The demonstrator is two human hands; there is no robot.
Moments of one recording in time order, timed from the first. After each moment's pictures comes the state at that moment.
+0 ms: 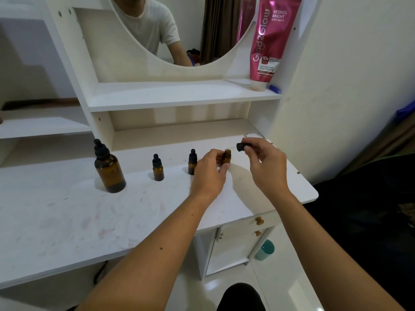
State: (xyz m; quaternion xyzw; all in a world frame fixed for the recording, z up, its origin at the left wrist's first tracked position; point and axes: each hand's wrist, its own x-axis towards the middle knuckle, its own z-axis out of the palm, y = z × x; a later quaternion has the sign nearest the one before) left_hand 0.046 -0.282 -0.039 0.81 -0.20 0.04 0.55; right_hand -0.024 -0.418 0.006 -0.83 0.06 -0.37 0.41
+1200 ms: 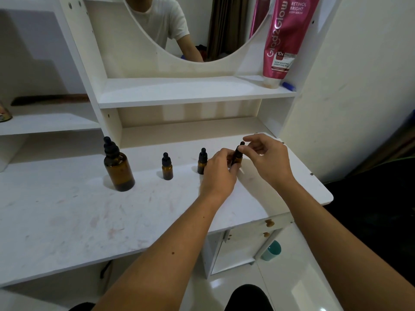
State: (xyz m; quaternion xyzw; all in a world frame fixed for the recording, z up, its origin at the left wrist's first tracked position) left_hand 0.050 -0.282 -0.043 0.81 -0.21 0.04 0.55; right_hand 0.007 -0.420 0.007 -0.87 0.07 -0.28 0.40
